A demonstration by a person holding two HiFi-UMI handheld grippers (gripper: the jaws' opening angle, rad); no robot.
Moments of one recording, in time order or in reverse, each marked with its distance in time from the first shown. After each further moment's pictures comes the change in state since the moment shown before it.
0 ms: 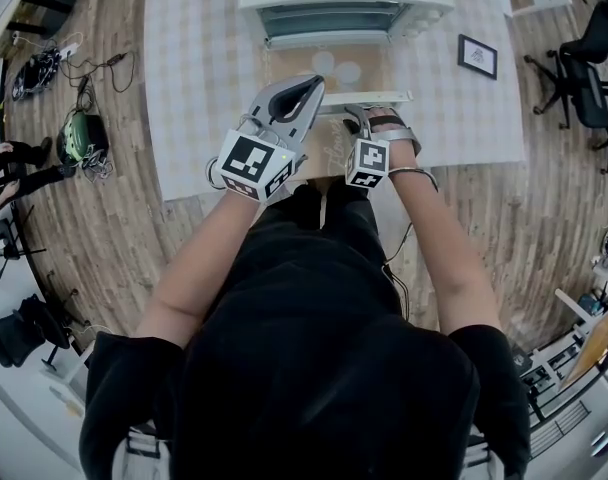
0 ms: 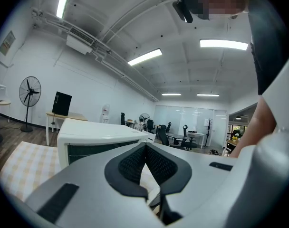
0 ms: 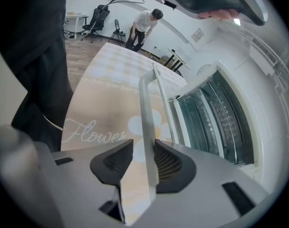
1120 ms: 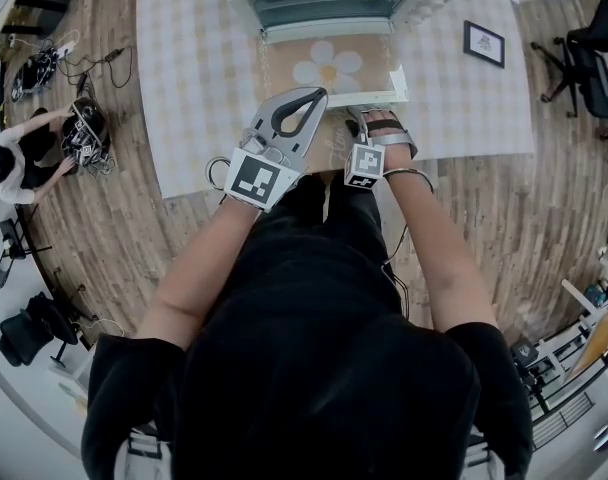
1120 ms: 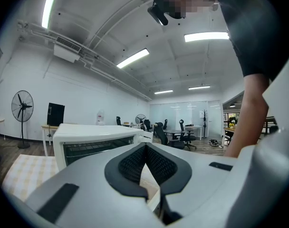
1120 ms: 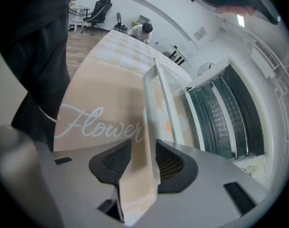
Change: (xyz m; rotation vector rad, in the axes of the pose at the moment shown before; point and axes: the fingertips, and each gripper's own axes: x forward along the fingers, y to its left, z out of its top) left arm -0.010 -0.021 -0.042 0.098 0.042 -0.023; right arm 0.039 0.050 -0.023 -0.017 0.043 -0.024
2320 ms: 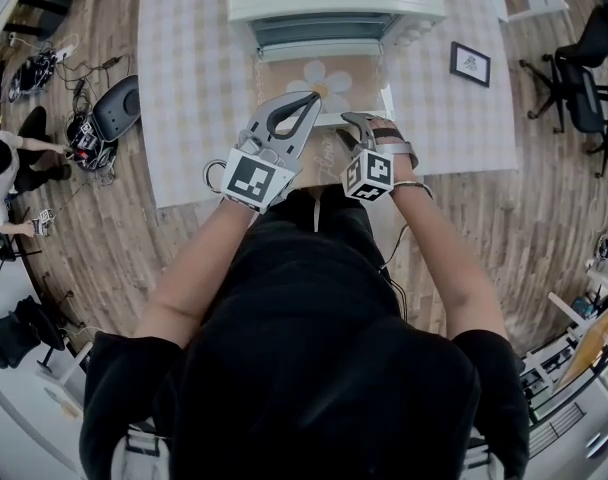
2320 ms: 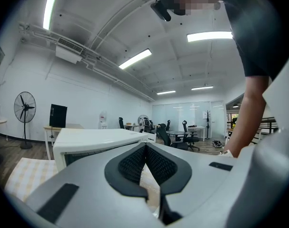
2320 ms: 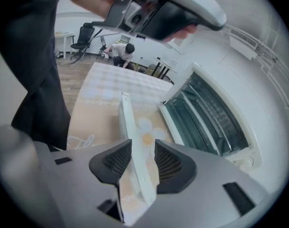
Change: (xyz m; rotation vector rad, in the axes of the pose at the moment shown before) left arm 0.015 0.014 0.026 -0.007 -0.013 0.029; right arm -0.069 -0.075 0.023 0.199 -0.165 0.006
